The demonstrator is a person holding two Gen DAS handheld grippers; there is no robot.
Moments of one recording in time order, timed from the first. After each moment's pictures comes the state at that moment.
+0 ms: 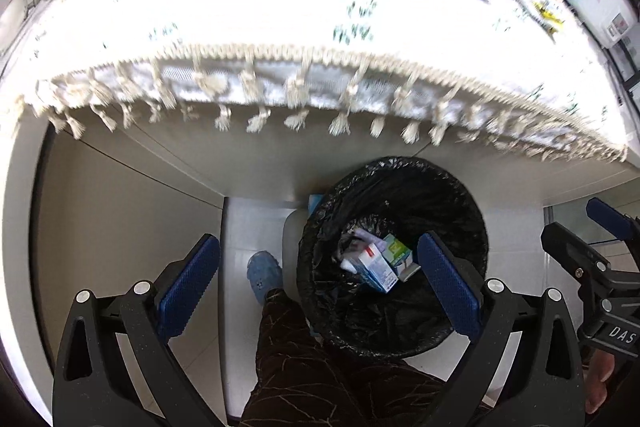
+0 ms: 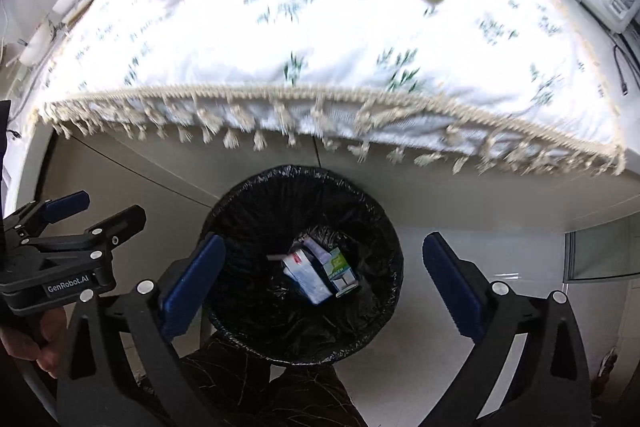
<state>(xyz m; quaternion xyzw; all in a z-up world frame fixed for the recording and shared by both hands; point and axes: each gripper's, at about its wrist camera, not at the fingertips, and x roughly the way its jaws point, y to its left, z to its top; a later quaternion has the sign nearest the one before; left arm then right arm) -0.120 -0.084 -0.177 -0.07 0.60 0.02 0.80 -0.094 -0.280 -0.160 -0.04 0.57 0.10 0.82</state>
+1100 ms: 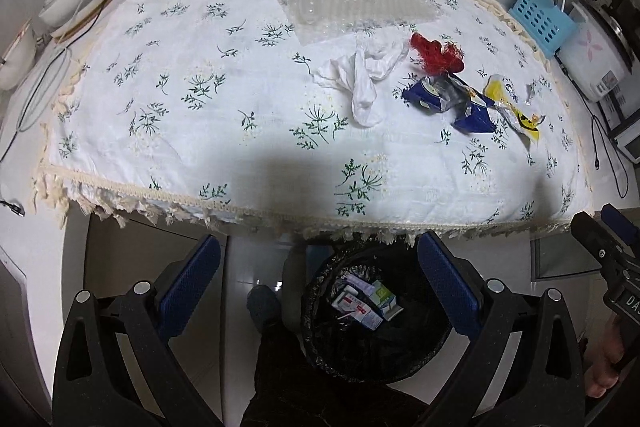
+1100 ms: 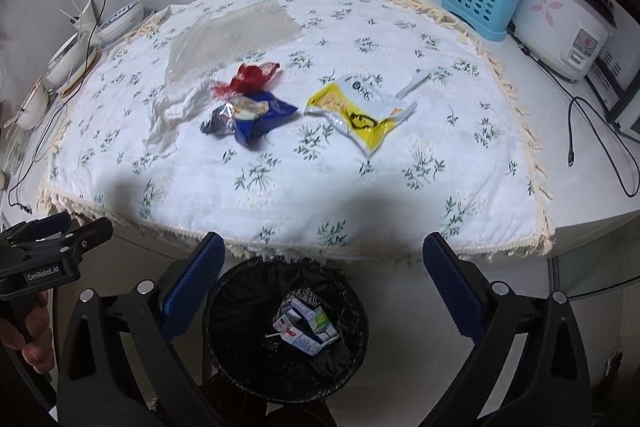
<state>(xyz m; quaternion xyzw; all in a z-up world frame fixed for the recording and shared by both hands) -0.059 -0.060 -0.092 -0.08 0.56 0.03 0.82 -0.036 -0.306 -0.068 -0.02 0.50 0.06 0.86</state>
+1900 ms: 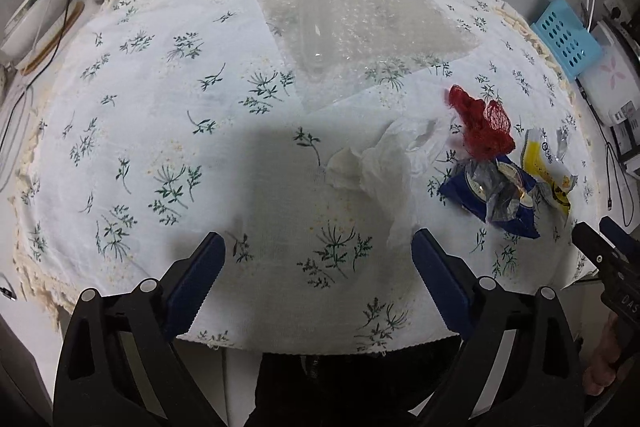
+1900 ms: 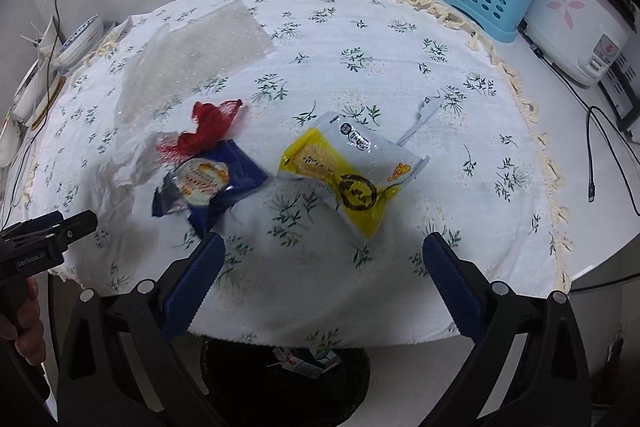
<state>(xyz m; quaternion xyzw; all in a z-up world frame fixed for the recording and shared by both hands) 0.050 -0.034 -0.112 -0.08 0.58 0.01 0.81 0.062 -0.307 -0.096 -0.01 0.53 0.03 0.84</state>
